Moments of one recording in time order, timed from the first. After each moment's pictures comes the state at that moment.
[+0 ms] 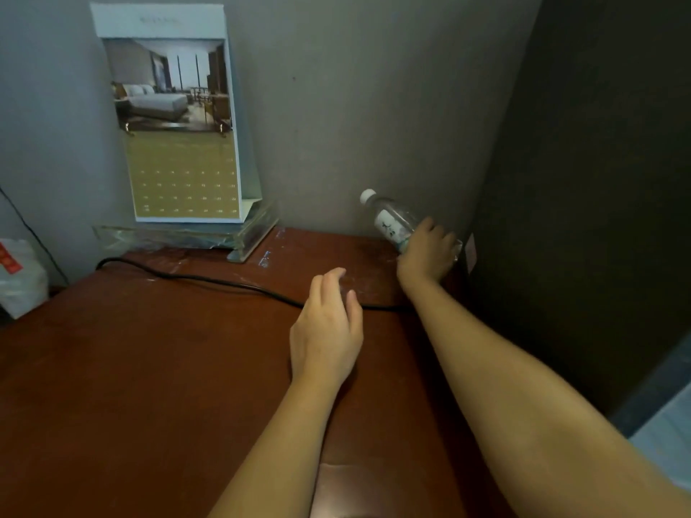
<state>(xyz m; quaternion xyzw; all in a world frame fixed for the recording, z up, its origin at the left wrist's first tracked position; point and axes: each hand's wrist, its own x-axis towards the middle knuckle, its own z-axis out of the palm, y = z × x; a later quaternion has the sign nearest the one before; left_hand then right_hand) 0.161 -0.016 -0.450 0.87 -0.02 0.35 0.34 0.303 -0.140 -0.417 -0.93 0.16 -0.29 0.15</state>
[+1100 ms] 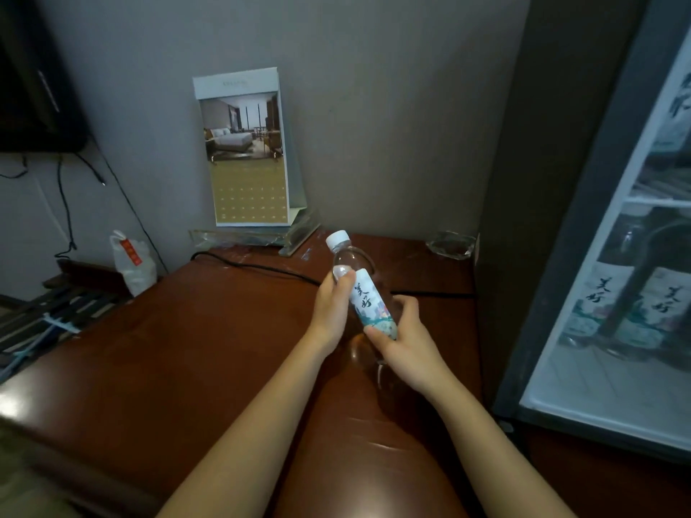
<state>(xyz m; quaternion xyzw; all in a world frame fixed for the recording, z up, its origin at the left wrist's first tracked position) 0.125 -0.017 -0.428 0.68 -0.01 0.18 0.71 0.093 -0.141 -0.436 -0.87 -0.12 -0.03 0.48</state>
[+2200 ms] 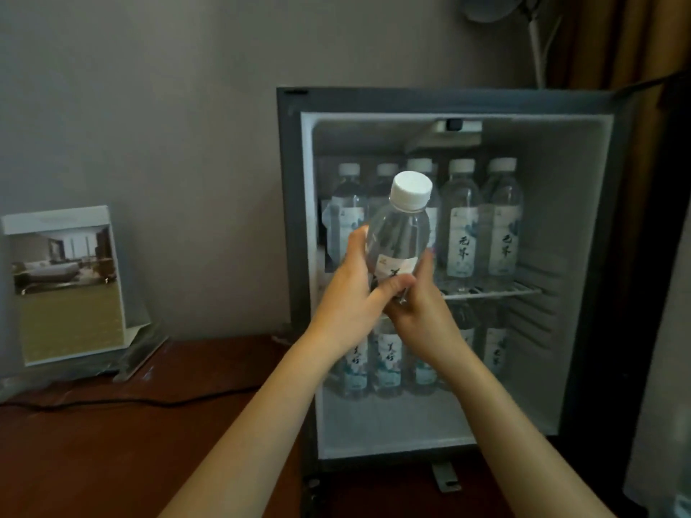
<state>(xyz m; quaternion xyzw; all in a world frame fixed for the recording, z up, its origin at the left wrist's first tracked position) 0.006 -0.231 -0.230 0.73 -0.39 0.20 0.53 -0.010 -0.344 -0.256 -0.80 -0.18 -0.37 0.45</state>
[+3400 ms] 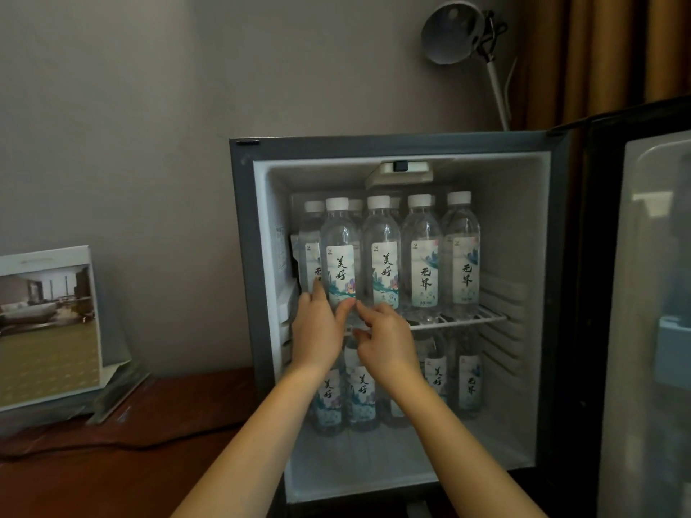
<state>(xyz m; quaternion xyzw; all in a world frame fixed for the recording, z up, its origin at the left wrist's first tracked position) 0.063 -0.269 -0.248 0.84 -0.19 0.29 0.42 0.020 -0.363 -0.265 -0.87 -0.05 -0.36 0.33</state>
